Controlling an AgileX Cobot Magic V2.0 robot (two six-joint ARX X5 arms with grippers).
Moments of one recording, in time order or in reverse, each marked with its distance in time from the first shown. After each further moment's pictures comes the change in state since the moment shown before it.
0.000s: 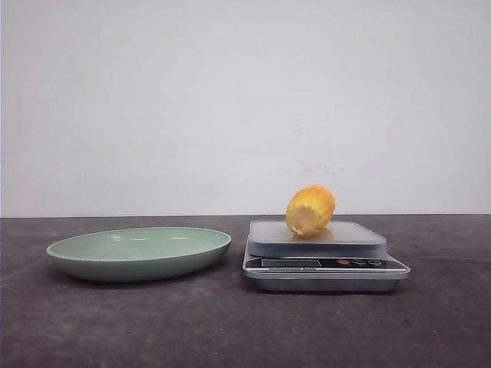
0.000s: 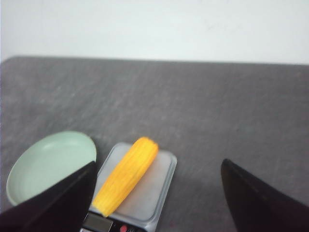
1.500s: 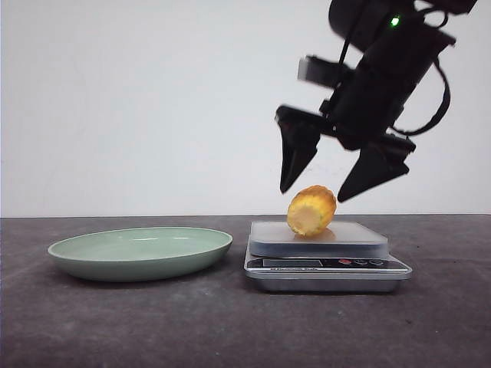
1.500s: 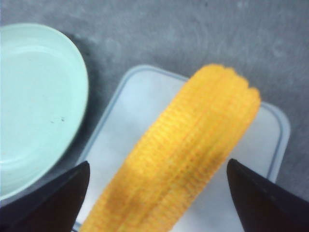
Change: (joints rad) left arm 0.293 -0.926 -0.509 -0.584 0.182 -0.382; right arm 0.300 0.855 0.000 0.418 0.143 0.103
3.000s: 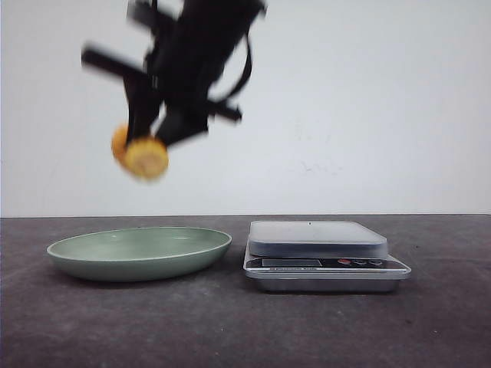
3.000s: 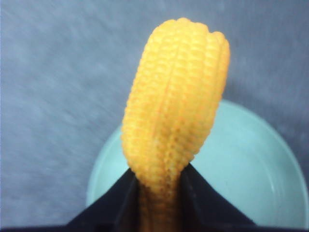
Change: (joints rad) left arm 0.000 0.000 0.000 0.059 -0.001 0.042; right arm 0.340 0.346 0.463 -0.003 0.044 0.068
